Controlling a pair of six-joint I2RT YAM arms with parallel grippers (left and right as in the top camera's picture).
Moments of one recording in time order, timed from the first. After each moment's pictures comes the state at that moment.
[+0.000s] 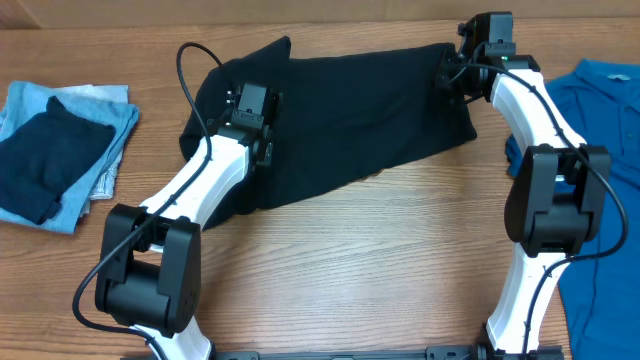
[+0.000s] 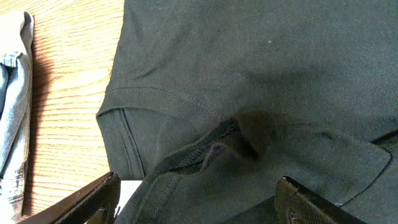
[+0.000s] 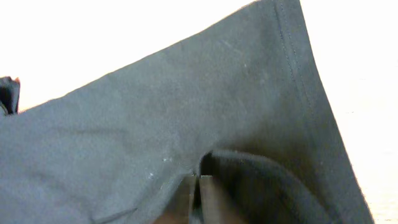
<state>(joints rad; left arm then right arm) -0.29 1.86 1.26 -0.55 -0.46 -0.10 -0.01 2.22 1.79 -0.53 -0.26 0.31</state>
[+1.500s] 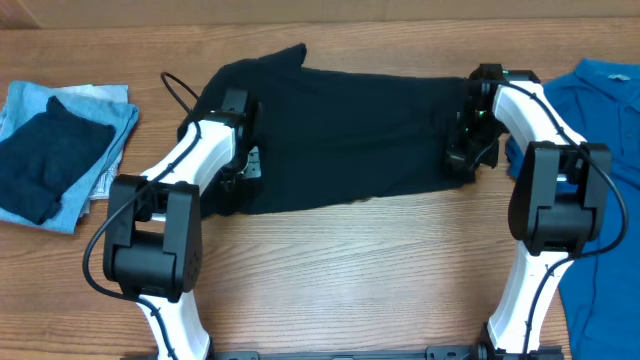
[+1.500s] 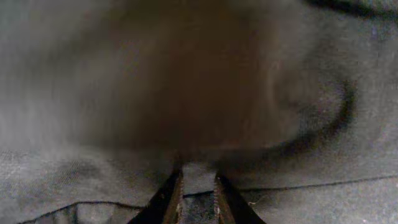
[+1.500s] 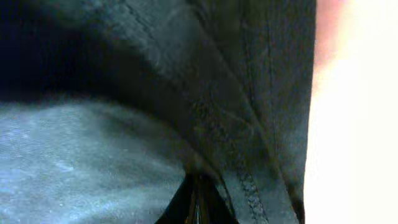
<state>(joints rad) -0.18 2.01 1.34 -0.83 -0.18 -0.33 -0.04 2.23 1.68 -1.20 -0.12 0.25</state>
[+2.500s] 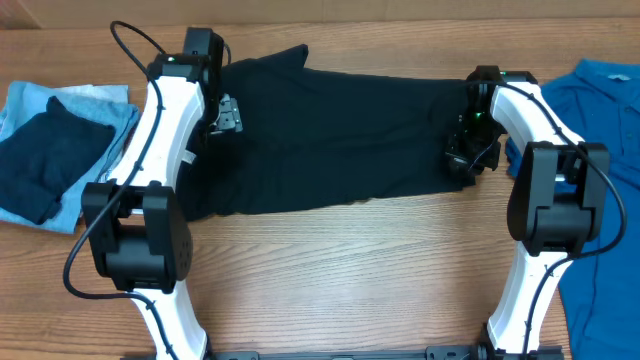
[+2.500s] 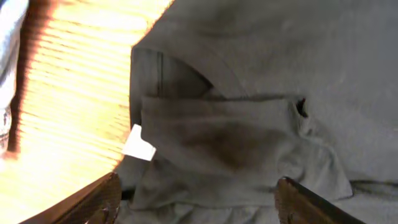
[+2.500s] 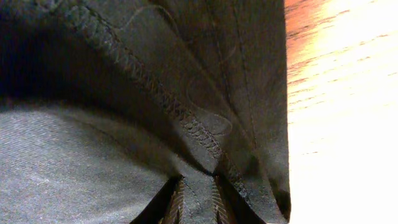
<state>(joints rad) -0.08 2.05 1.76 -1.09 -0.21 -0.32 -0.03 2.23 1.67 -1.20 -0.07 0.30</state>
